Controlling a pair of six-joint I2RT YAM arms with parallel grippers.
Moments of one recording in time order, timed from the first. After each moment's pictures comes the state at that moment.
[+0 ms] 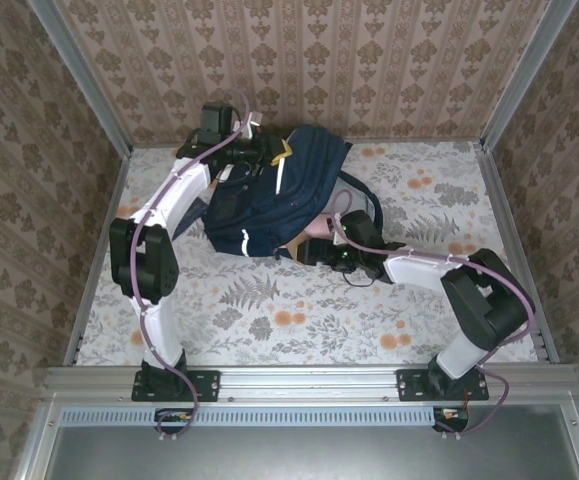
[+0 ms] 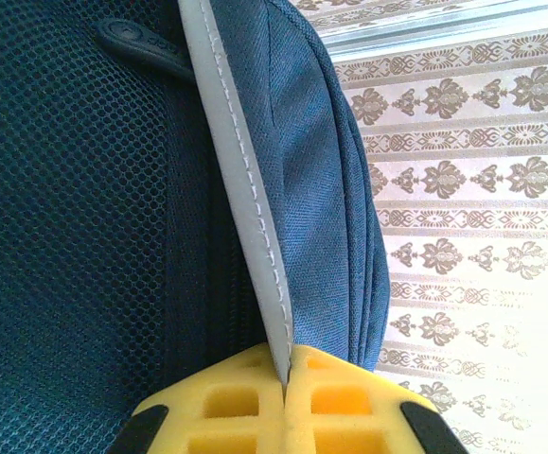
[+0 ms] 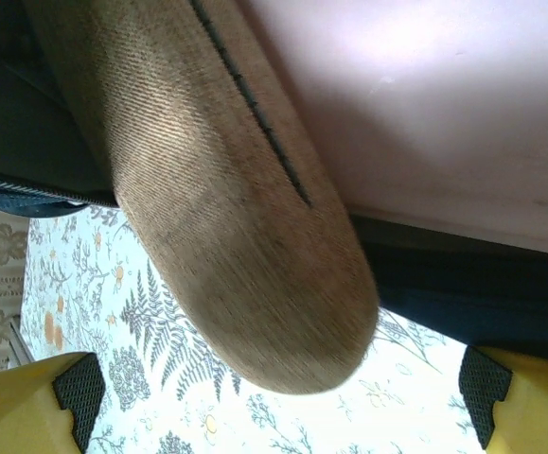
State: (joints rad) left arm -0.34 1.95 1.78 -0.37 0.87 -0.95; right arm 0.54 1.64 0.80 0.11 -0.42 0.71
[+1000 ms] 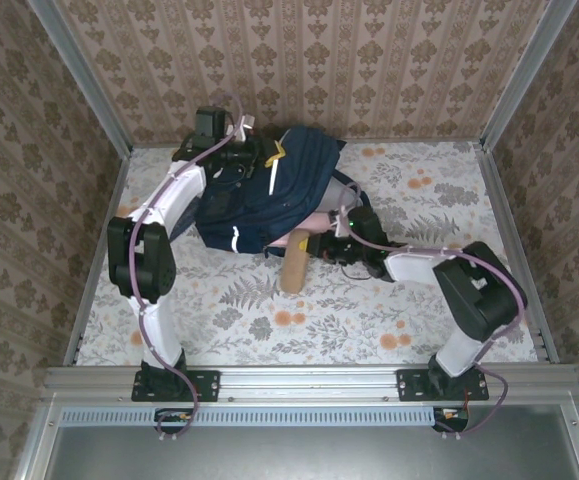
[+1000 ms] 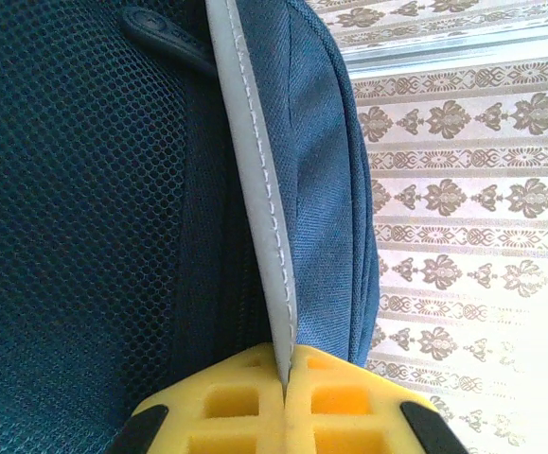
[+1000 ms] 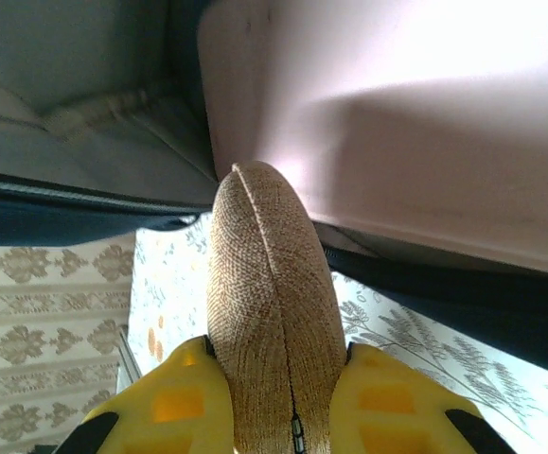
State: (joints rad) left arm -0.30 1.95 1.72 -0.31 0.89 -0.98; right arm 0.46 1.65 0.75 0.36 -0.56 0.87
